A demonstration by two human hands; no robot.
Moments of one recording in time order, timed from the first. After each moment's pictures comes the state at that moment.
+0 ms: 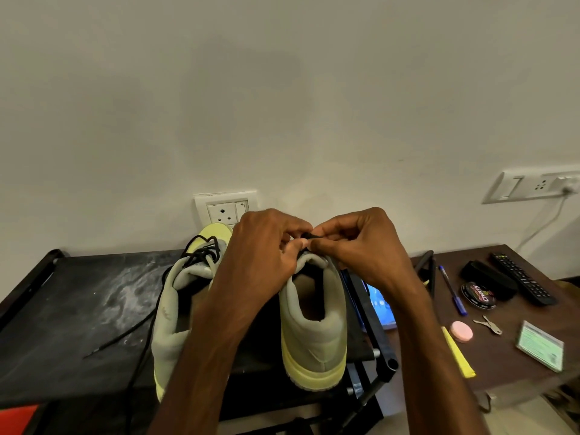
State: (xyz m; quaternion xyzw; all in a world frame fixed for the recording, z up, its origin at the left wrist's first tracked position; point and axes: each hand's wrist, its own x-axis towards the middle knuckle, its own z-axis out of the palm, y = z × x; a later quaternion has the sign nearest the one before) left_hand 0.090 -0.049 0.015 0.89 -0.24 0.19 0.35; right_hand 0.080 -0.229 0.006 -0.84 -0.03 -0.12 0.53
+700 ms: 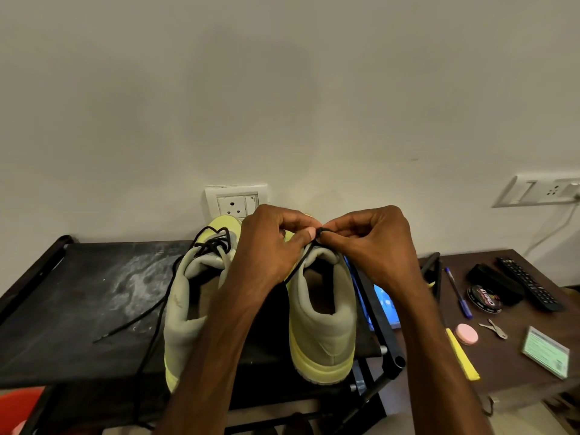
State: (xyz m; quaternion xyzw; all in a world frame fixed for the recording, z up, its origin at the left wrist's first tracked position) left_hand 0.098 -0.048 0.003 0.85 -0.16 0.11 0.48; right_hand 0.078 -0.223 0.002 -0.84 -0.03 -0.17 0.51
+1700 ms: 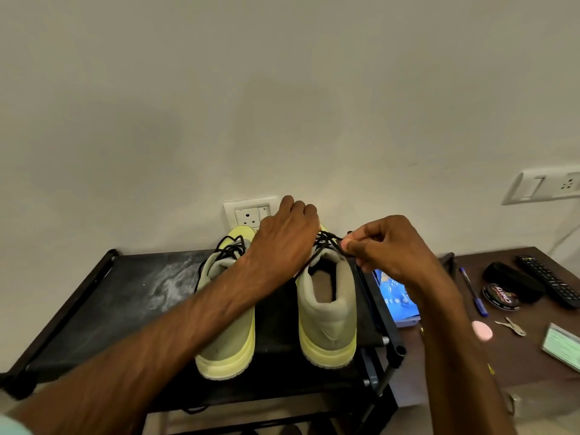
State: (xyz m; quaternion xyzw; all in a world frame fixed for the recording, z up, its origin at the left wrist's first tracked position) left_hand 0.102 -0.059 0.015 0.93 -0.26 0.25 -0.02; right_hand 0.055 -0.243 0.019 -0.85 0.02 -0.07 0.52
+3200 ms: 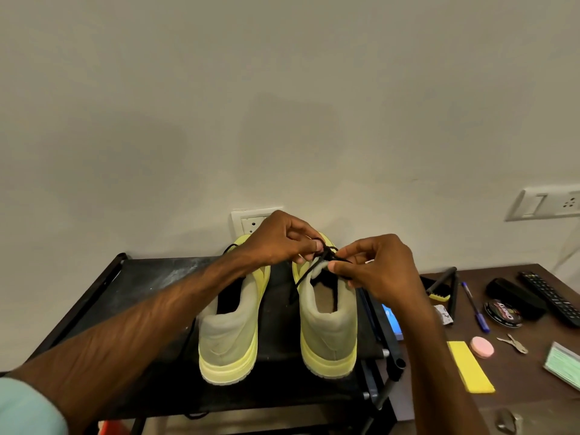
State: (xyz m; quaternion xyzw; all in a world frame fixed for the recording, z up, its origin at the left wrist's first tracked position) left_hand 0.136 -0.030 0.014 0.82 -0.24 -0.08 0.51; right_hand 0.044 -0.225 0.015 -0.84 0.03 -0.08 0.53
